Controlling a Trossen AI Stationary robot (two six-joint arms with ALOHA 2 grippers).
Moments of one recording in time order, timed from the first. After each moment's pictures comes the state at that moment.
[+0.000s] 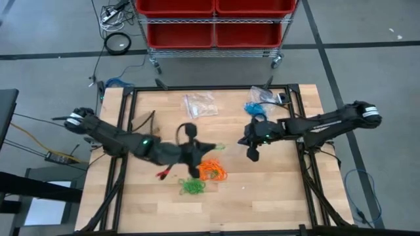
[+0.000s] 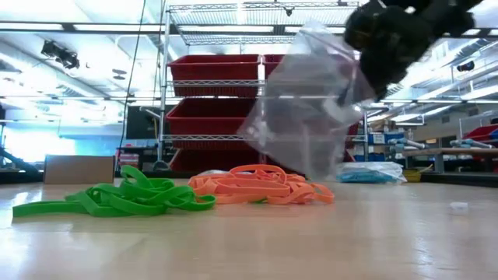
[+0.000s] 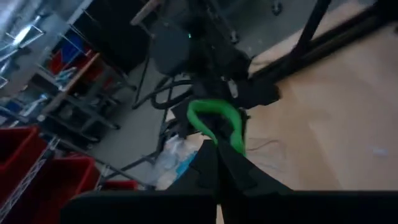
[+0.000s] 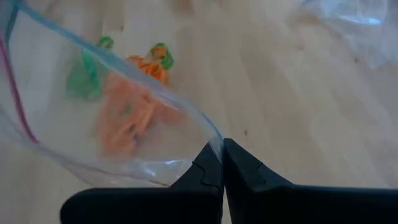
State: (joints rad) left arm -0.37 1.47 1.25 -0.10 -0.64 0.48; right arm 0.06 1.16 0.67 -0.20 0.11 0.29
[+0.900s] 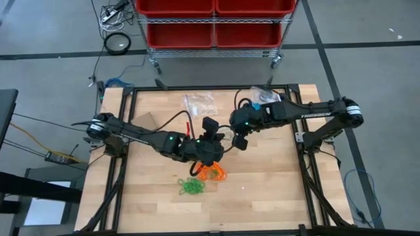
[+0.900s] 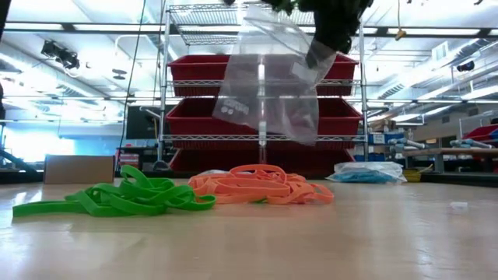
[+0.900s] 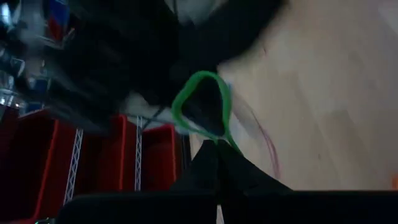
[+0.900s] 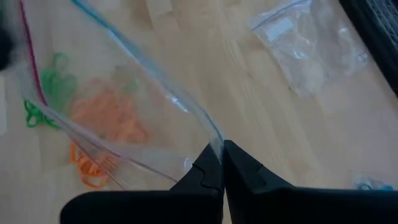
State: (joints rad) left arm -0.27 1.76 1.59 -0.50 -0.77 0.60; right arm 0.02 1.44 1.32 -0.81 0.21 0.27
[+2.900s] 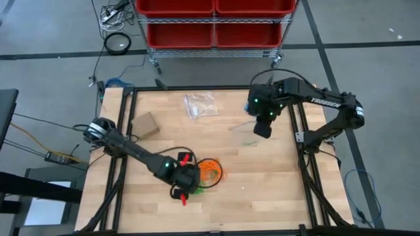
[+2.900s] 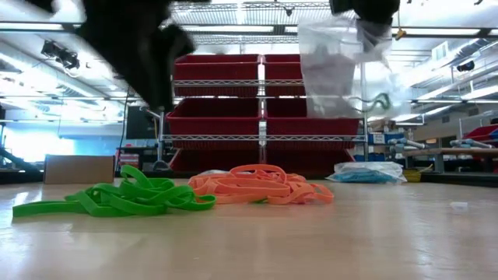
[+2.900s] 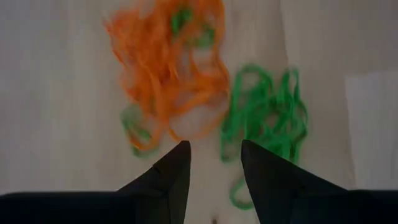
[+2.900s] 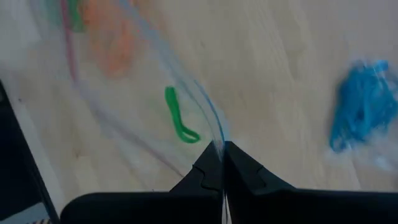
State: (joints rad) left arm -0.47 1.76 1.29 -0.80 -0.28 -0.32; right arm -0.21 1.42 1.55 -1.44 -0.10 0.18
